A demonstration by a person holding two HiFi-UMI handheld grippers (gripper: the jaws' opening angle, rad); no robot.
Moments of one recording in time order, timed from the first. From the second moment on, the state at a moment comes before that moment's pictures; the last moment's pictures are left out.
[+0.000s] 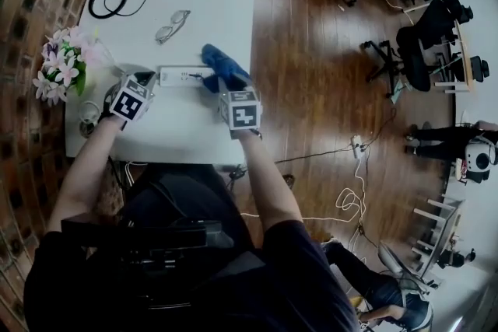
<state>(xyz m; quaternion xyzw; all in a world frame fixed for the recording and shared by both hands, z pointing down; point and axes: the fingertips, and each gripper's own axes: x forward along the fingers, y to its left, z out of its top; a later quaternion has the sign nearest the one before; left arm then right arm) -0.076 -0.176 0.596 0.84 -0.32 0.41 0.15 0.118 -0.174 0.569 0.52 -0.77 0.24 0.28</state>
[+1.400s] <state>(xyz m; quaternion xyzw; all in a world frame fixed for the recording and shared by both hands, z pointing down) -0.074 -0.181 0.603 0.76 -0.40 0.49 0.13 0.048 -0.168 0.566 0.33 -0.85 0.15 0.37</state>
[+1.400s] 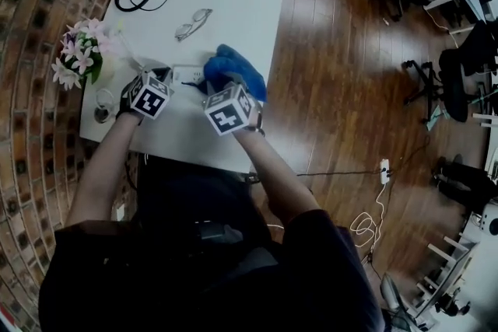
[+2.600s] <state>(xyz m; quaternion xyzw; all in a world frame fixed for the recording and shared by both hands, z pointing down) -0.075 -0.144 0.602 0.83 -0.29 0.46 0.11 -0.053 -0.133 0.562 0.24 -0.87 0.22 0.36</state>
